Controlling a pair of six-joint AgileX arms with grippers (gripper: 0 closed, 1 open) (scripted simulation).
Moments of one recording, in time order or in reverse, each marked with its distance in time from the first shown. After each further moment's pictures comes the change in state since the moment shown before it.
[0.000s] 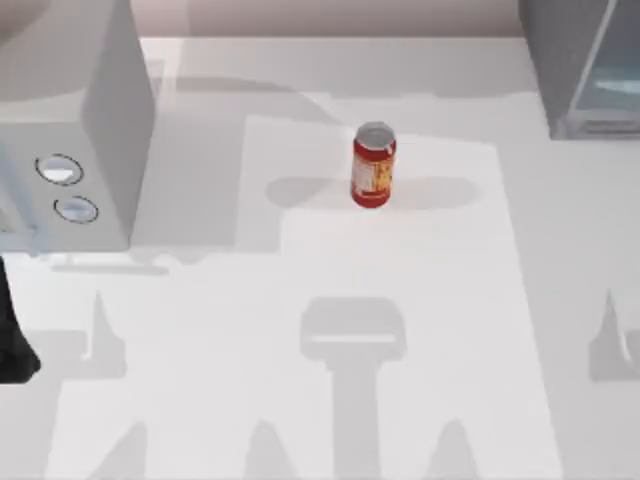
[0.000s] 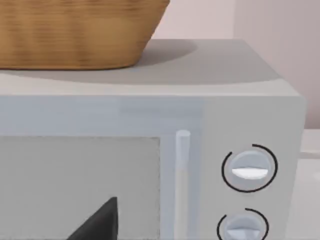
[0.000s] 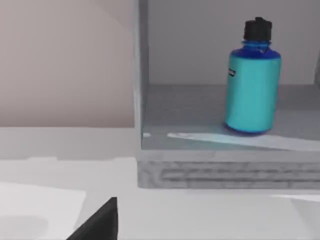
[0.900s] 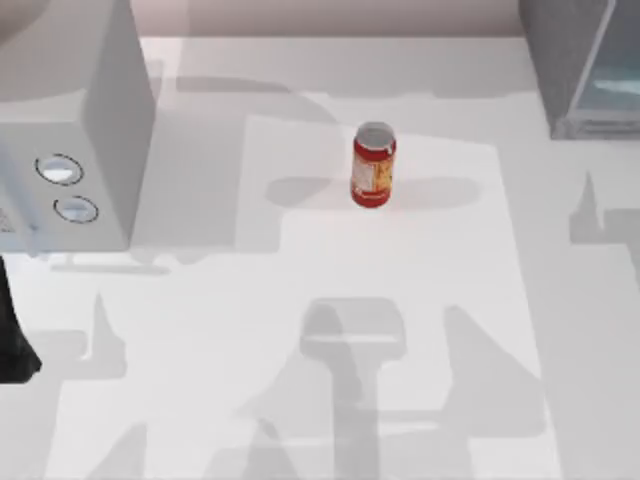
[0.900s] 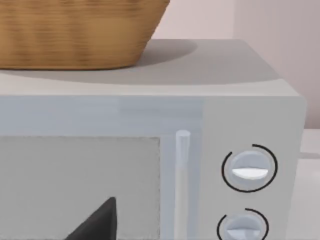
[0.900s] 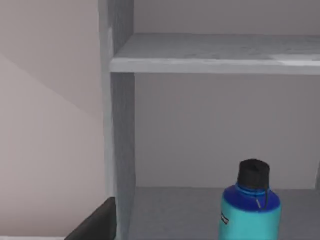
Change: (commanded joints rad) left arm 0.000 0.000 0.000 0.000 0.000 0.000; right arm -0.100 0.927 0.463 0.542 -0.087 0.008
